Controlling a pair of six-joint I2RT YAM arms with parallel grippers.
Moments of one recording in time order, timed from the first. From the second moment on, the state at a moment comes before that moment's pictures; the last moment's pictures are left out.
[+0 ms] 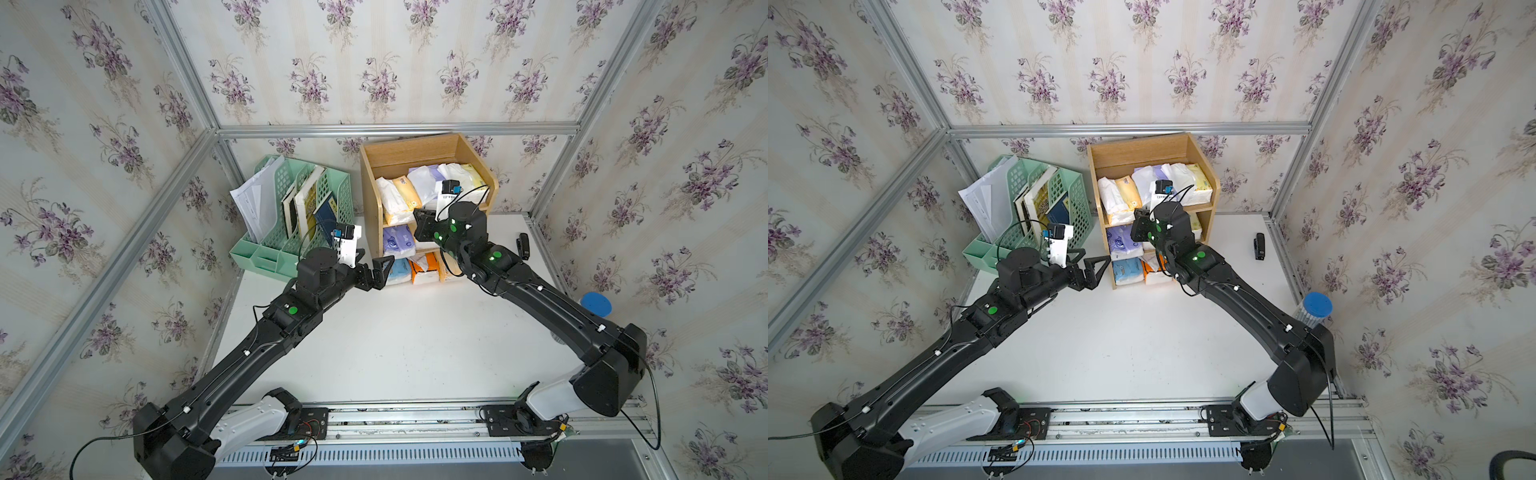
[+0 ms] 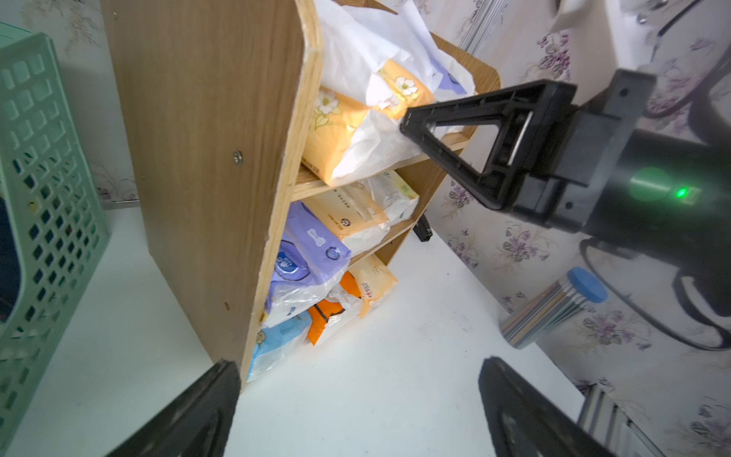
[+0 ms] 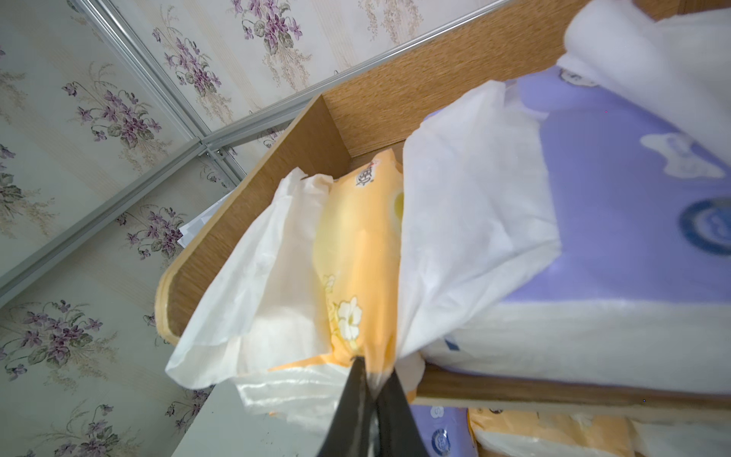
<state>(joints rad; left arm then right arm) -0.58 1.07 0.99 -0.13 0.13 -0.41 0.68 1.49 1.41 -0.14 0.14 0.44</state>
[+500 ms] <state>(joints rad) -0.59 1.20 1.12 -0.02 0.09 -0.59 0.68 1.39 1.32 -0.13 0.03 0.36</state>
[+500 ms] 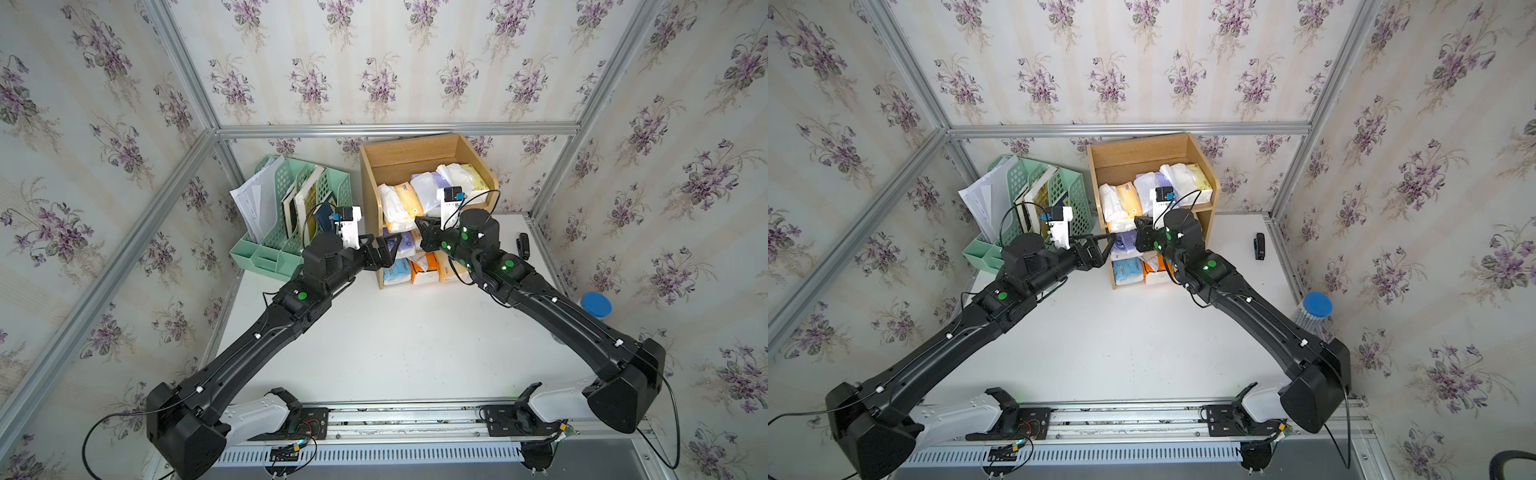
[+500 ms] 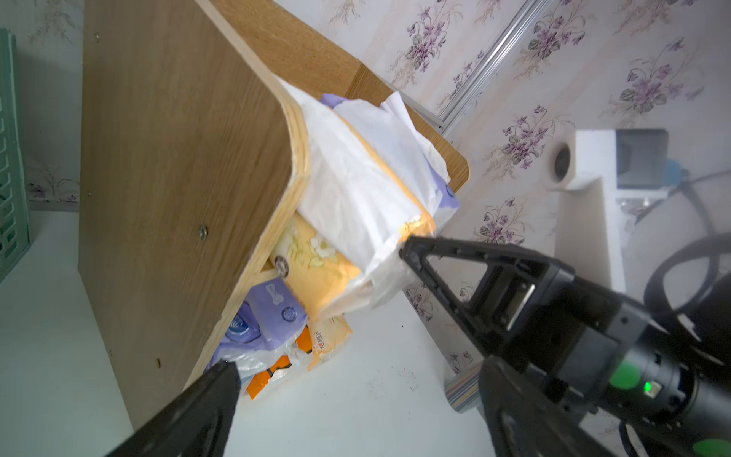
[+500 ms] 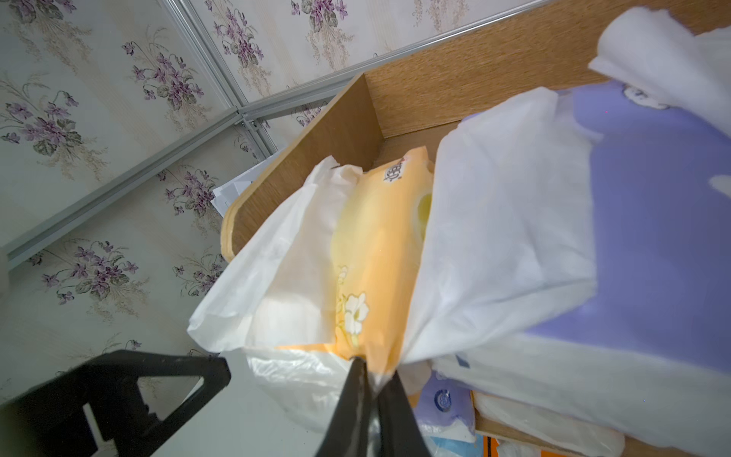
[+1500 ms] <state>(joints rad) -0.62 1.35 1.26 -0.04 0.04 -0.65 0.68 1.35 1.29 -0.12 -0.06 0.33</state>
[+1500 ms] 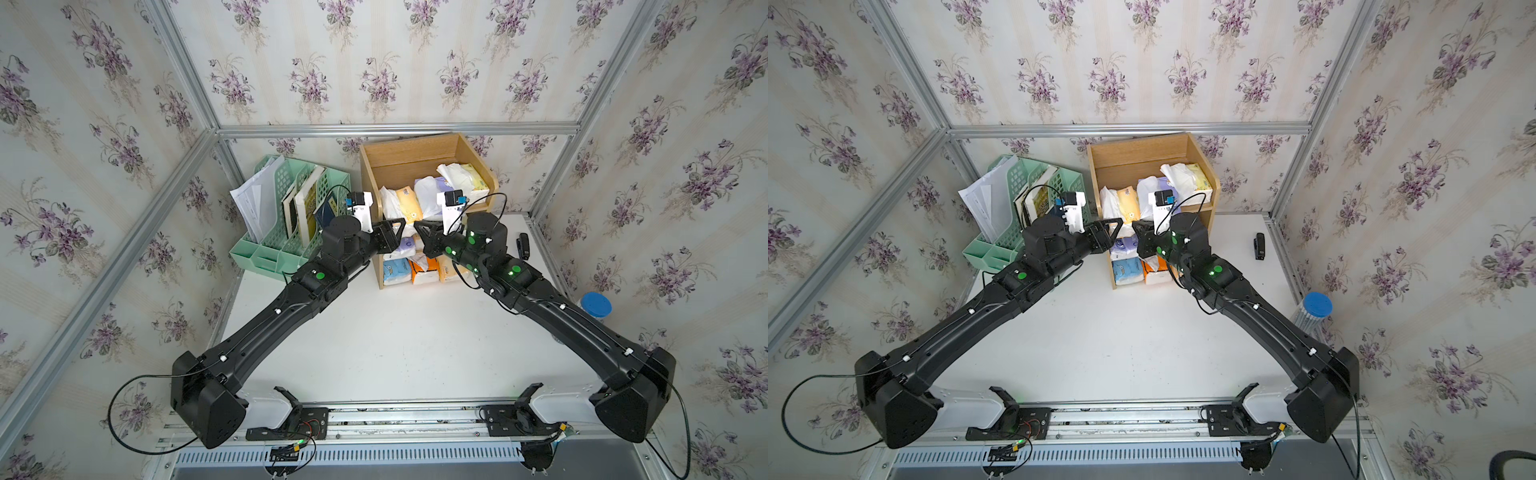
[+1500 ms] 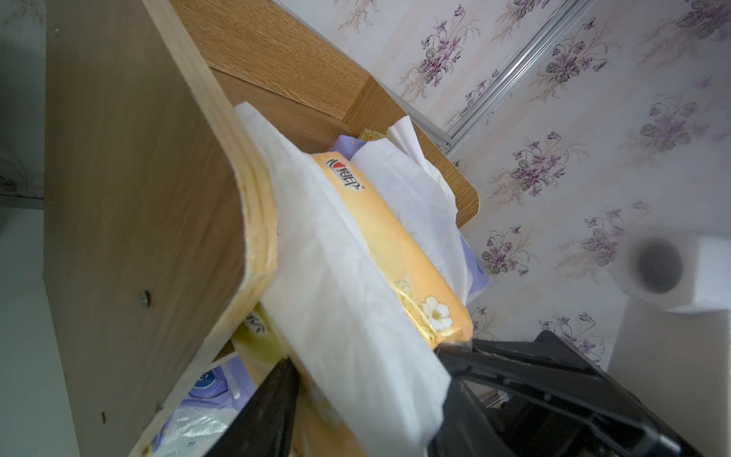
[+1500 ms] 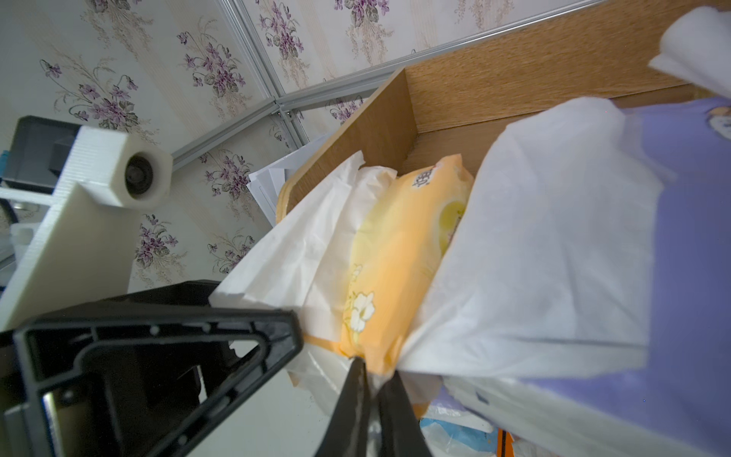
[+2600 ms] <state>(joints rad) -0.62 1.35 1.37 -0.12 -0.01 -0.59 0.47 1.41 1.39 -0.05 -0.20 0.41</state>
